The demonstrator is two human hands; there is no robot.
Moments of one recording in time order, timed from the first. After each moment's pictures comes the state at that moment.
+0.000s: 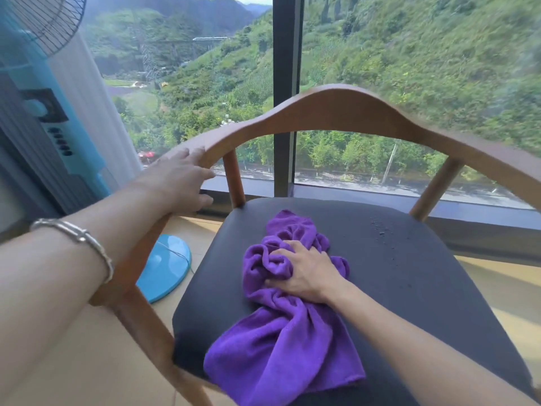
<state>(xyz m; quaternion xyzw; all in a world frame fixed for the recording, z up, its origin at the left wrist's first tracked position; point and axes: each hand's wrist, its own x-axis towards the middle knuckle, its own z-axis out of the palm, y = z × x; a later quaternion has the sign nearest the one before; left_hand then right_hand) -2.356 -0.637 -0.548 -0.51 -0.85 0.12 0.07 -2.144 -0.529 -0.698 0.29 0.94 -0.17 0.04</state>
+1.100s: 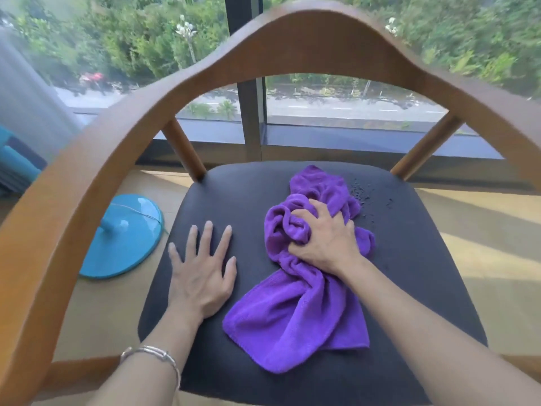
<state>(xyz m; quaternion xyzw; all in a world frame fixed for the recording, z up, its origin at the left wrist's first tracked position) -2.279 -0.623 -0.724 -0.51 -0.86 0.05 -0.07 -2.112 -0.466 -0.683 0.45 0.87 -0.21 0.05</state>
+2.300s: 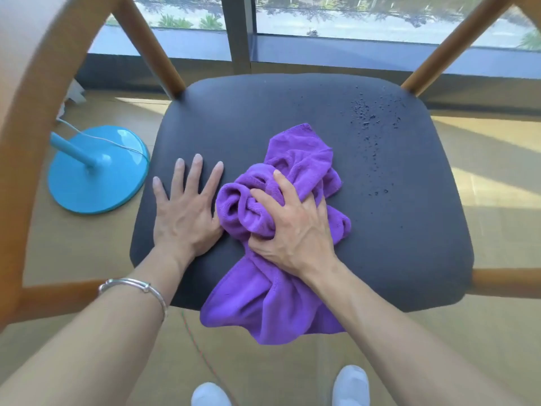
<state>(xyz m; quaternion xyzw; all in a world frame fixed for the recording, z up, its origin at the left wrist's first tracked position) -2.273 -0.639 -0.732 -0.53 -0.84 0.05 -0.06 -2.097 -0.574 -0.707 0.41 0.89 -0.18 -0.10</state>
